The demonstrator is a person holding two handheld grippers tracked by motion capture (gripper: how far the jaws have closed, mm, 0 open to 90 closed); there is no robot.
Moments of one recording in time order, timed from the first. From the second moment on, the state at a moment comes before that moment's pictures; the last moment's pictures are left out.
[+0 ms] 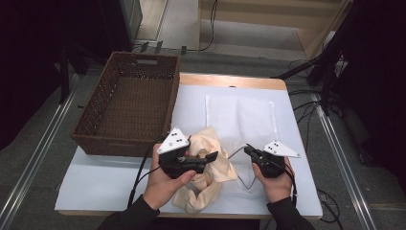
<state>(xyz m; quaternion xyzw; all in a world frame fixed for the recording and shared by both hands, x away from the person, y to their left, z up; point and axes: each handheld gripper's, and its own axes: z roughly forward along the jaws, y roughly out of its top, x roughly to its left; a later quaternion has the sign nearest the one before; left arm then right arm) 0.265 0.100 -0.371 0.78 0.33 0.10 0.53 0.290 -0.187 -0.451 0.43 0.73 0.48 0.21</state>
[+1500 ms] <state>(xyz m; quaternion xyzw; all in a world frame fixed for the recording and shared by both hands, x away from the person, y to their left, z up) 0.293 0.085 -0.460 0.82 0.38 0.12 0.42 0.273 -0.195 -0.464 0.44 0.74 0.46 0.20</state>
